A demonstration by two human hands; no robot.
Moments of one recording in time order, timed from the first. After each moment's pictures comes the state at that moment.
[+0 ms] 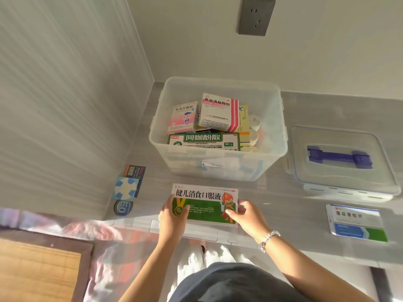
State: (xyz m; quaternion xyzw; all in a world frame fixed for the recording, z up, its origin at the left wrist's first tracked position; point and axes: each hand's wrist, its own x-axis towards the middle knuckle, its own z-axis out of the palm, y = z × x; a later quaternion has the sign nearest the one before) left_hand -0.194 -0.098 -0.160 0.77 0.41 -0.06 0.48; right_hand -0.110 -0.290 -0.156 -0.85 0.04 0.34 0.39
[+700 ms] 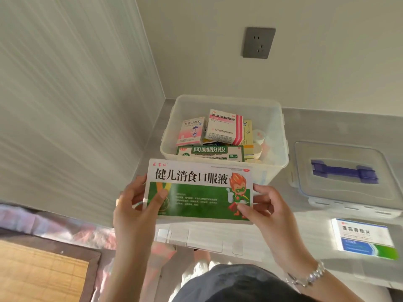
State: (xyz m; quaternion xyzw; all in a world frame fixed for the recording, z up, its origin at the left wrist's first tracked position) left_hand -0.217 -0.075 -0.002 0.71 0.36 0.24 0.56; right_hand -0.130 -0.296 -0.023 -0.77 -0.01 0.16 0.61
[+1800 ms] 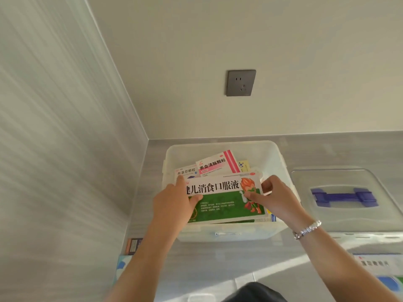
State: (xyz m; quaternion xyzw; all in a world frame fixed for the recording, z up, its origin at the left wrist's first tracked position) left_hand -0.022 -0.019 -0.011 0.98 0.14 -0.07 0.12; right_hand 0.033 -0.255 -0.031 -0.91 0.03 0.16 0.38
